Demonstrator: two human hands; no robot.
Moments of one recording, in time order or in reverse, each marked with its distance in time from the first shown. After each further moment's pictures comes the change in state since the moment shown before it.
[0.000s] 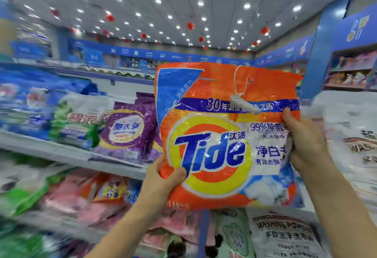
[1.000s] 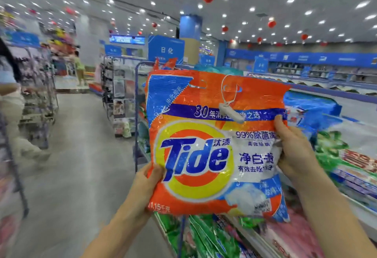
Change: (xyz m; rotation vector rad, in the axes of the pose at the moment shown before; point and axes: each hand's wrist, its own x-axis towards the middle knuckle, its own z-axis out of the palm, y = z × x) left_hand -0.138 0.187 -0.542 0.136 0.724 0.119; right_hand -0.149 0.167 0.623 0.399 -0.730 0.431
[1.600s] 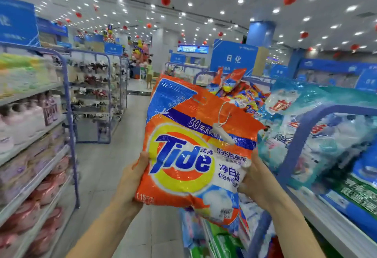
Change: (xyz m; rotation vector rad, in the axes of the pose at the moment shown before) left_hand 0.246 0.026 -0.175 -0.092 0.405 0.156; right_hand 0.262 0.220 0.173 -0.063 -0.681 0.438
